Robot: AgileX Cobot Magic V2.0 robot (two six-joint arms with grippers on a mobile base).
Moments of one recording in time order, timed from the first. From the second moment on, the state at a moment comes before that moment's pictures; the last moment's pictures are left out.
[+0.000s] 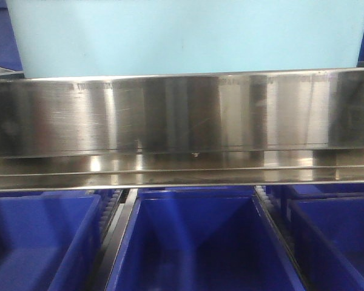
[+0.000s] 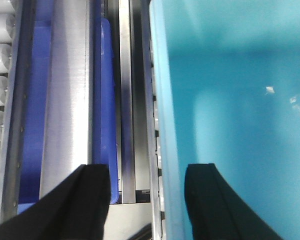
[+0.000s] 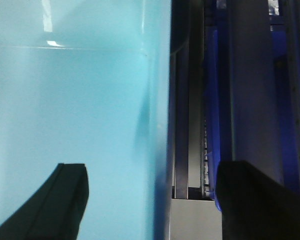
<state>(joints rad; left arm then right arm) -0.40 1.74 -1.79 0.23 1.22 -0.42 0.39 1.69 -1.75 -0.07 1.23 0.27</state>
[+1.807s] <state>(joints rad) -0.40 1.74 -1.80 0.18 1.23 -0.42 0.39 1.69 -1.75 -0.06 1.23 0.27</state>
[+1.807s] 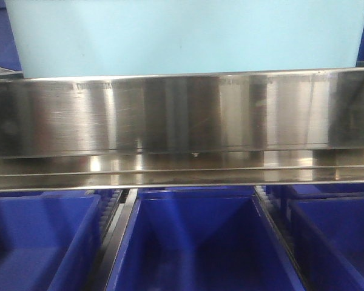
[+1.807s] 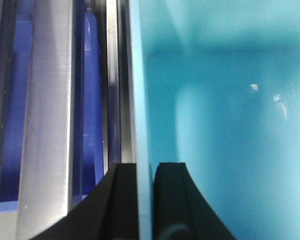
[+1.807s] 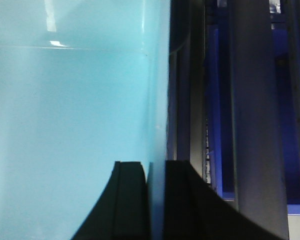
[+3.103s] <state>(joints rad) -0.45 1.63 -1.89 0.26 1.28 -0.45 0.46 1.56 -1.80 -0.12 1.26 0.33</state>
